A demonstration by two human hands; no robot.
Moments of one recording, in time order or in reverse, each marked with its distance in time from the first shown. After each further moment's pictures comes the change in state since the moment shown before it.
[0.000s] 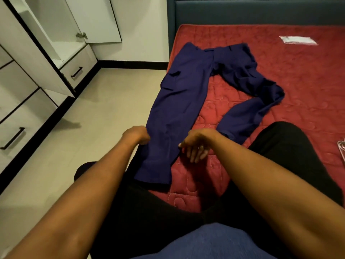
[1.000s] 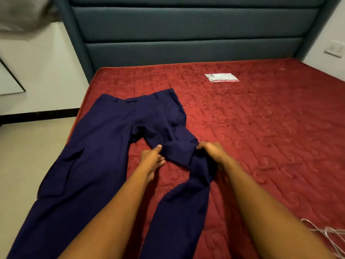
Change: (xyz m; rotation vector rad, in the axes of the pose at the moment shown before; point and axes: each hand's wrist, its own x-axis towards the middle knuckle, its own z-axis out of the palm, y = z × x) left_hand 0.254 0.432 -0.023 -1.423 -0.134 0.193; right_hand 0.092 0.255 -0.381 0.976 0.818 -0.130
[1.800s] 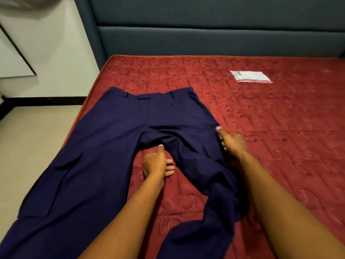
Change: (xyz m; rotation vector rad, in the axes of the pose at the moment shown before) left_hand 0.038 0.021 0.015 -0.041 0.265 -0.104; right_hand 0.144 -0.031 -0.008 -0.083 0.126 -0.111
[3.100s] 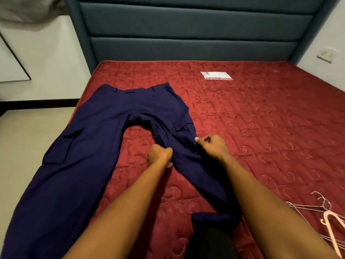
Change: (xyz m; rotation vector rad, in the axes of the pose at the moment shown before) left_hand -0.130 -0.070 0.003 0.521 -0.019 0.118; right_hand -0.201 0.053 -0.068 -0.265 0.002 -0.200
